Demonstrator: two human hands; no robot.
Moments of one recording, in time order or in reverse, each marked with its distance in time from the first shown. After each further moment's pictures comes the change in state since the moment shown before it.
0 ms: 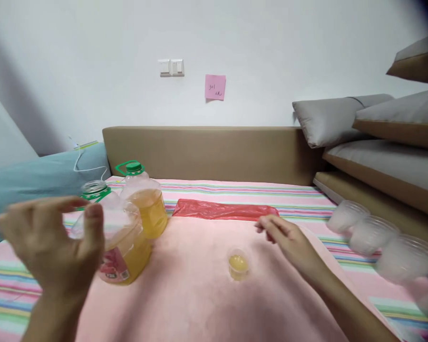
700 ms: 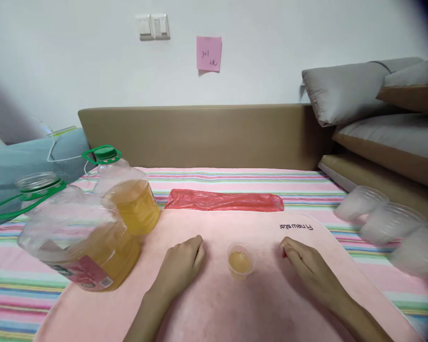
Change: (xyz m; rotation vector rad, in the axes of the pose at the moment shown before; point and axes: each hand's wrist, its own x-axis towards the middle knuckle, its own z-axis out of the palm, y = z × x) left_hand -0.143 0.062 0.103 -0.065 -1.424 0.131; right_hand -0.043 0.098 -0.006 -0.275 -0.034 0.116
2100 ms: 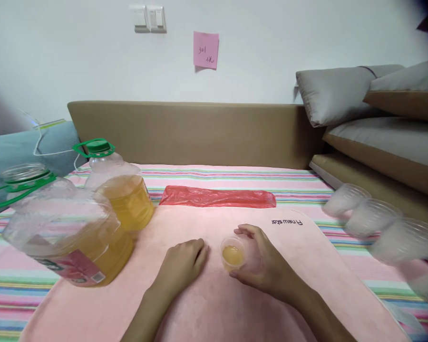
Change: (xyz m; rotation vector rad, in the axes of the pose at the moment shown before) left_hand 0.000 0.010 0.014 -0.028 -0.023 0.076; right_hand 0.001 -0.046 0.039 0.260 -0.143 -0.148
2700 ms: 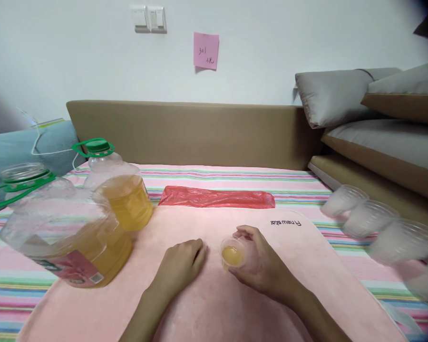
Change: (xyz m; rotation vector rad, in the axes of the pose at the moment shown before) left_hand 0.001 -0.002 0.001 -0.011 -0.007 -0.009; right_hand 0.000 0.002 0.005 0.002 0.031 -0.037
